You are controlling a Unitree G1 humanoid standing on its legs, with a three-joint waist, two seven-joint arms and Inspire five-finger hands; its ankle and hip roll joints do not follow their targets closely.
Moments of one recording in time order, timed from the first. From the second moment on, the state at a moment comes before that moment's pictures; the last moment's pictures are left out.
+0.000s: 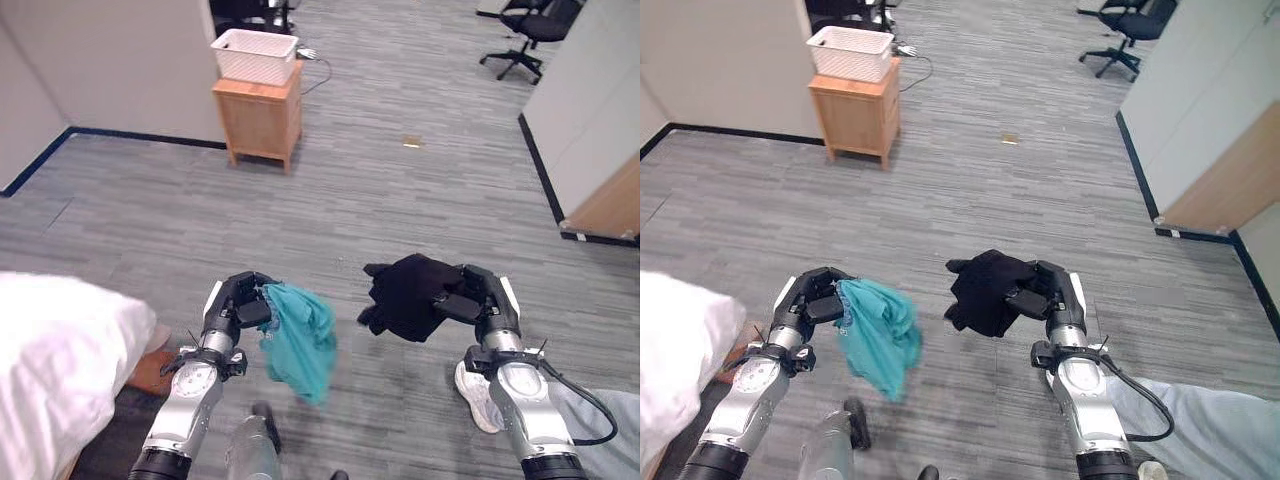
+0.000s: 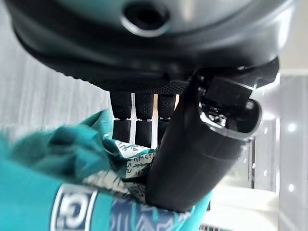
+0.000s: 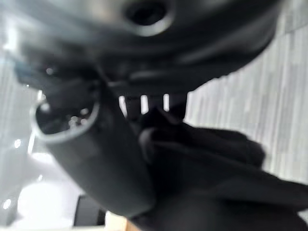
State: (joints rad) left arm -0.06 0.36 -0.11 0.16 -0.37 0.00 0.06; right arm -0.03 -0.38 -0.03 0.12 0.27 -0.01 -0.10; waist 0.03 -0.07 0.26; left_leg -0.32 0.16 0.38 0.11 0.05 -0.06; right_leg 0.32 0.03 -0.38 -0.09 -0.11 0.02
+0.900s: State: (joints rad) left arm -0.16 0.33 0.01 0.19 -0.31 0.00 0.16; right arm 0.02 -0.39 -0.11 0.16 0.25 0.02 -0.10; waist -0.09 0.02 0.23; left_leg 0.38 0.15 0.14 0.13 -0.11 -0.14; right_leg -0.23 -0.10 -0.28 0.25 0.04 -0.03
